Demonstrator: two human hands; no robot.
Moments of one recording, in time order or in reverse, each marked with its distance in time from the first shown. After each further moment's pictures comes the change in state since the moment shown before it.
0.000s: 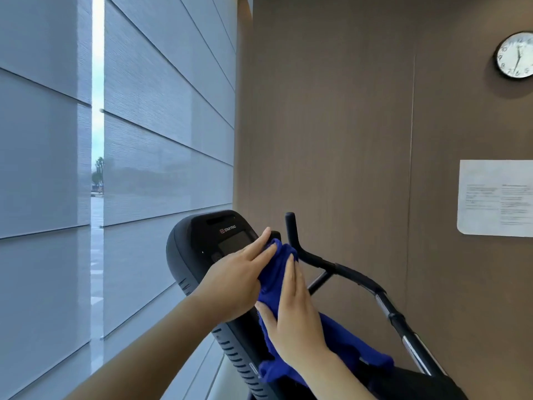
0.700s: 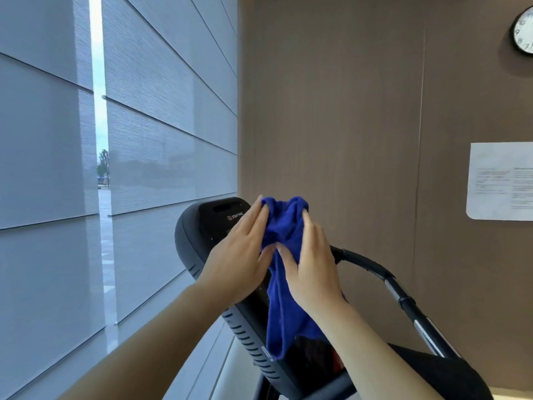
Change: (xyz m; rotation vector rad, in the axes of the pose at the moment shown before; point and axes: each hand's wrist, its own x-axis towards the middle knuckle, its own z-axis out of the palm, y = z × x) left_hand -0.007 0.002 -0.012 -0.156 0.273 -0.097; right_hand 0.032 -0.017 -0.026 0.183 0.284 -0.101
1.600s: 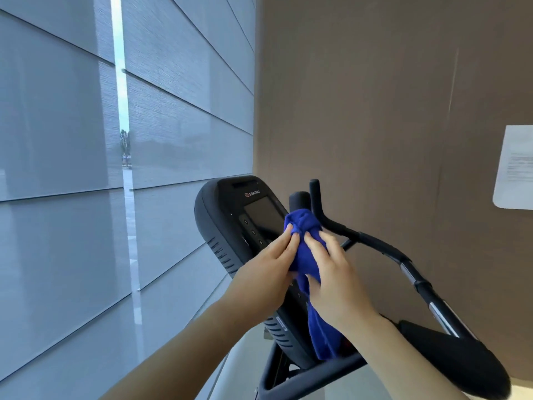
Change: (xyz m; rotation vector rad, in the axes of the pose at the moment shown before) left_hand -0.054 0.019 0.021 -0.032 -0.229 -0.027; right_hand -0.047 0.017 -0.012 -0.223 -0.289 -0.073
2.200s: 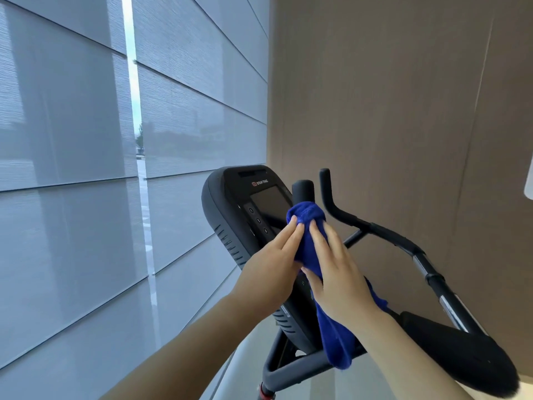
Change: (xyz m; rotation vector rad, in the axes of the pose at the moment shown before) left_hand 0.000 0.013 0.017 -0.032 0.083 -0.136; right_hand -0.010 0.019 0.014 0.052 -0.033 -0.072
